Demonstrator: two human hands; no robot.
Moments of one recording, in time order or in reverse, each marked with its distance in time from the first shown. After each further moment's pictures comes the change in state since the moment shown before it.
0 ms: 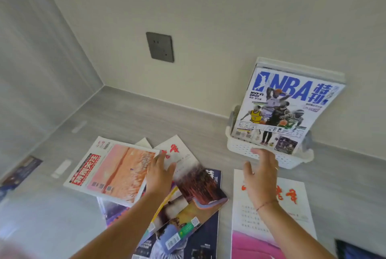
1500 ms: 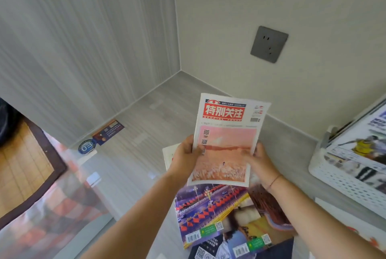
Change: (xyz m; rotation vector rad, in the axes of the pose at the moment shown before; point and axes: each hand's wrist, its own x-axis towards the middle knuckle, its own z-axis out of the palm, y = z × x) left_hand 0.004 -0.066 -0.135 -0.781 -0.038 -0.037; right_hand -0.007 -0.121 0.168 0.559 -0.798 0.164
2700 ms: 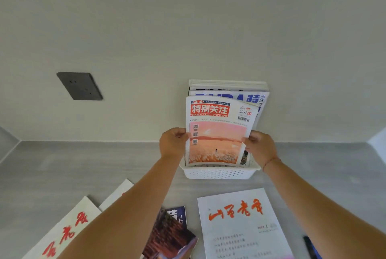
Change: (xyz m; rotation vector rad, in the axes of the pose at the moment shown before) left_hand 0.086 0.056 0.351 0.411 -0.186 0.150; right_hand -0.083 0.008 -0.329 -0.204 0.852 0.050
